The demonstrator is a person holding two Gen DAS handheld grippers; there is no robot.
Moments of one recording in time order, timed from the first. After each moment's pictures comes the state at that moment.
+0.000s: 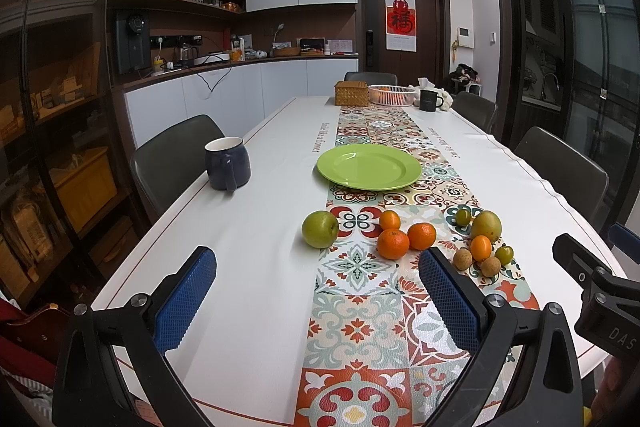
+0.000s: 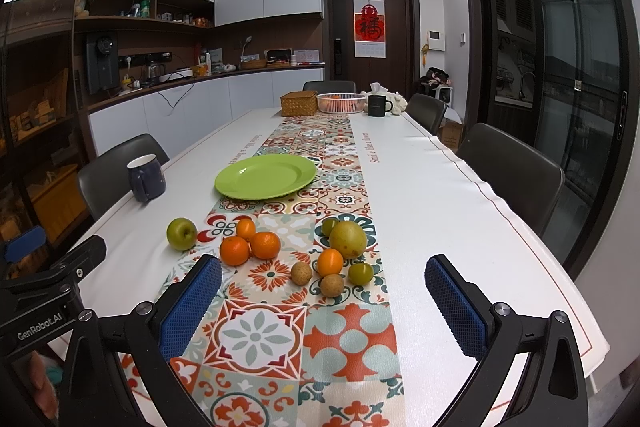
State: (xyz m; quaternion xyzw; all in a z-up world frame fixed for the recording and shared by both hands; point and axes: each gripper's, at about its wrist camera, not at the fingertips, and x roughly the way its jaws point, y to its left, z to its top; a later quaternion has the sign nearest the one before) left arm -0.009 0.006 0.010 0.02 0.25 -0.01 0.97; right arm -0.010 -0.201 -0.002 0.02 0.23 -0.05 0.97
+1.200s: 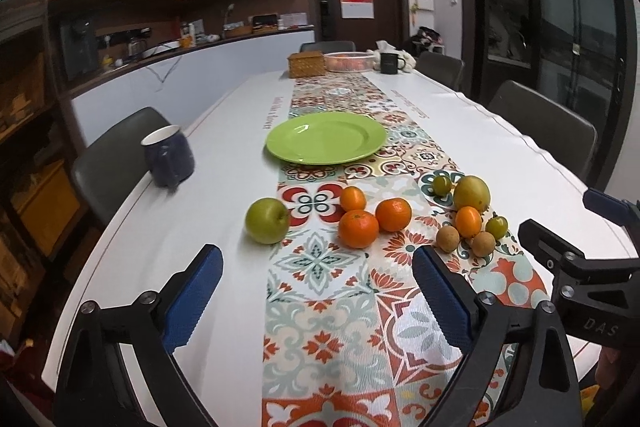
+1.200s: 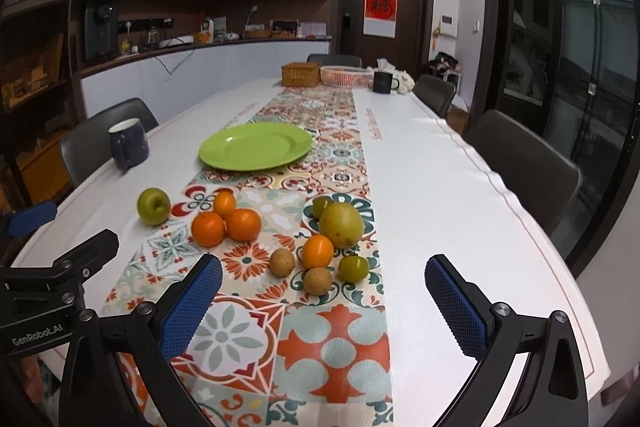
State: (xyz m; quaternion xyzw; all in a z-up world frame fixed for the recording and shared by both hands) left arm 0.051 -0.035 -0.030 0.07 0.29 -0.09 0.95; right arm 0.041 -0.215 -0.032 -0.01 0.29 -0.04 0.96
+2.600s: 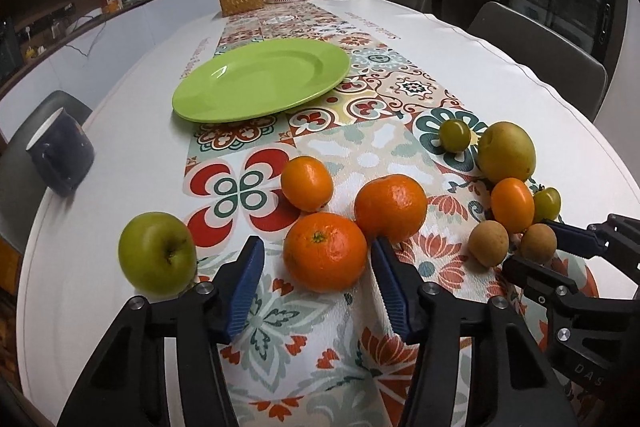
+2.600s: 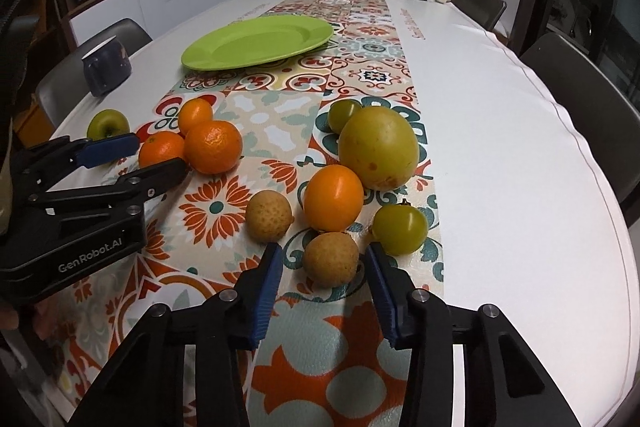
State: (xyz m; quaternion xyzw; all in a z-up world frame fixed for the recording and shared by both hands) left arm 0.172 -0.079 -0.104 0.11 0.41 -0.17 0.89; right arm 0.129 -0.221 -0.108 0.00 0.45 0.01 0.90
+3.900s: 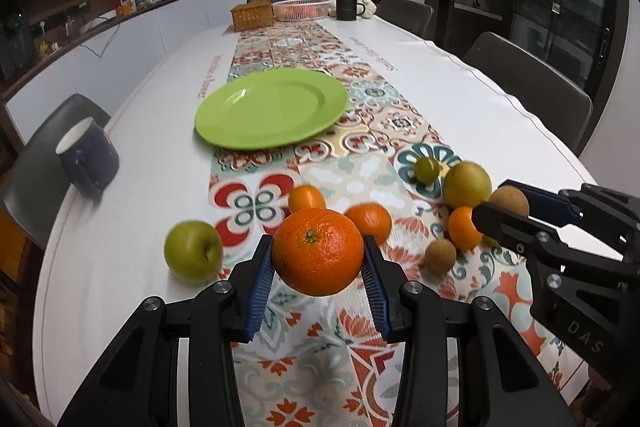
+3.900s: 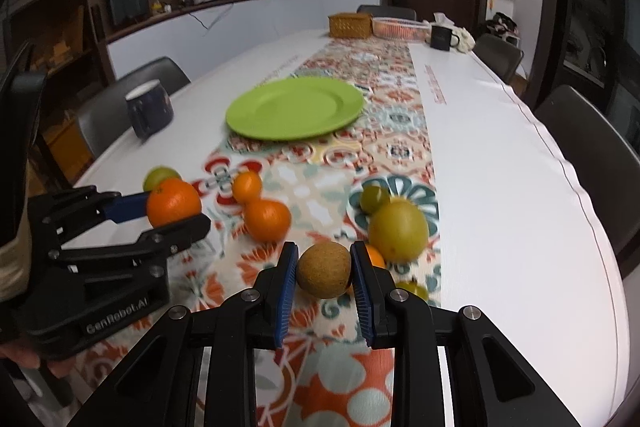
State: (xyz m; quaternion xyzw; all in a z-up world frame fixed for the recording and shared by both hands) left arm 0.145 -0.071 -0.049 0.09 0.39 -0.16 0.90; right arm 0.127 -0.211 -0.044 -0.01 0.36 0.07 0.93
